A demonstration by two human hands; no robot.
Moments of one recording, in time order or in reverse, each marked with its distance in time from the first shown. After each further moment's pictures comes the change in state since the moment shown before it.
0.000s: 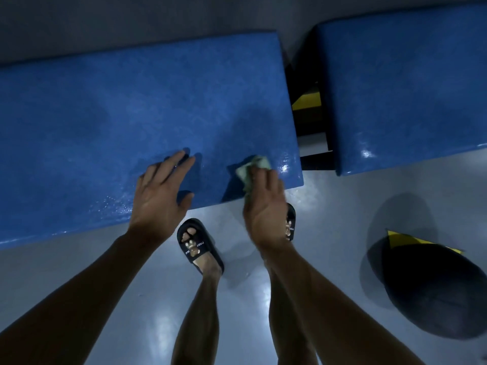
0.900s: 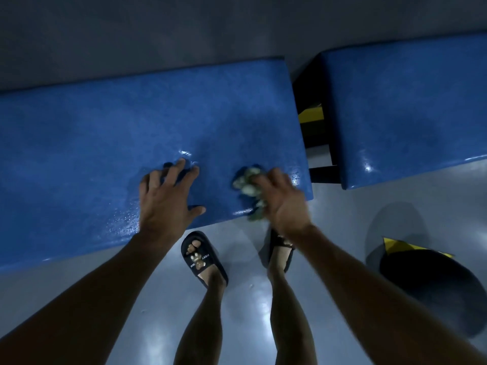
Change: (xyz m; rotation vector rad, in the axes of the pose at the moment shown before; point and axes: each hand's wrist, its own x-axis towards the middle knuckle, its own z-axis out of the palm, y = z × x) left_hand 0.025 -0.031 -0.016 0.210 -0.045 -0.012; right_hand 0.043 0.000 -0.019 -0.229 -0.231 -0.296
